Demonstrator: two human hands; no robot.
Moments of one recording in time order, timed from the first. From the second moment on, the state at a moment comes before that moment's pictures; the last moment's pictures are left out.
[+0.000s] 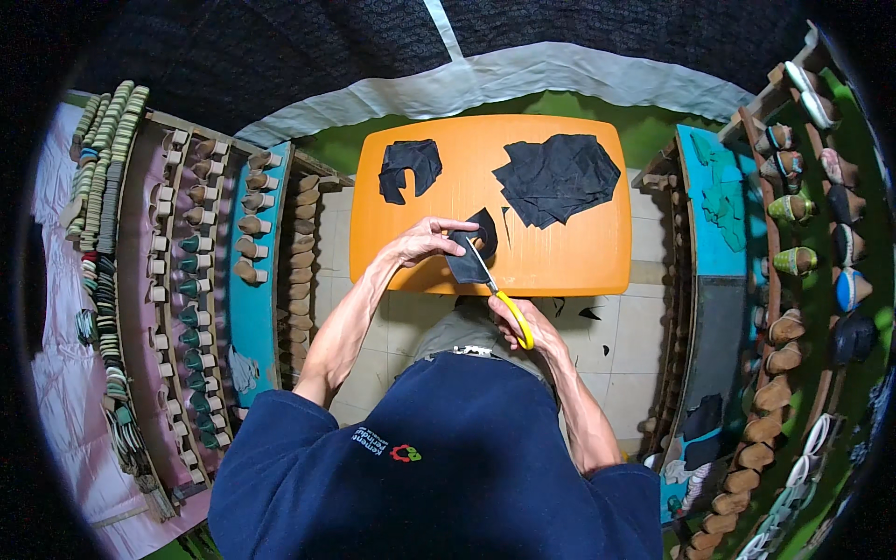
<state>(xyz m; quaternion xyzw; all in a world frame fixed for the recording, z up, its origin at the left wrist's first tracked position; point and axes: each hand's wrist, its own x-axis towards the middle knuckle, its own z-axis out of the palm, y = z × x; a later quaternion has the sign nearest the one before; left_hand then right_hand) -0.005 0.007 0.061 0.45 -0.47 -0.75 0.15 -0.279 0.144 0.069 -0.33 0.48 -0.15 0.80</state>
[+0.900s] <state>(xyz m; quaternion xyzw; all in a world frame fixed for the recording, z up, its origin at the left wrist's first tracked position) -0.012 0.018 0.065 0.45 -0.43 -0.76 0.18 -0.276 0.148 0.071 -0.33 0.51 -0.19 0.78</state>
